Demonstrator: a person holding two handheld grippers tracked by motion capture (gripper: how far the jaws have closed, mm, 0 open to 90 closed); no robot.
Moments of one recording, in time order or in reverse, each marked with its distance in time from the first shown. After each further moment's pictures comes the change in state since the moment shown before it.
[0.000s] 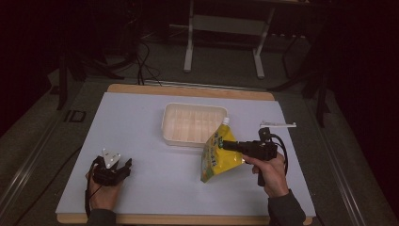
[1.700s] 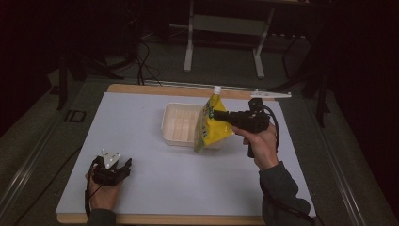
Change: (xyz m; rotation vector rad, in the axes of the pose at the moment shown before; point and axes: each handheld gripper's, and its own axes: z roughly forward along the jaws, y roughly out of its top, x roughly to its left) left arm 0.001 0.000 0.000 -0.005 -0.003 -0.009; right arm 0.034 0.076 0.023 -0.063 -0.084 -0.177
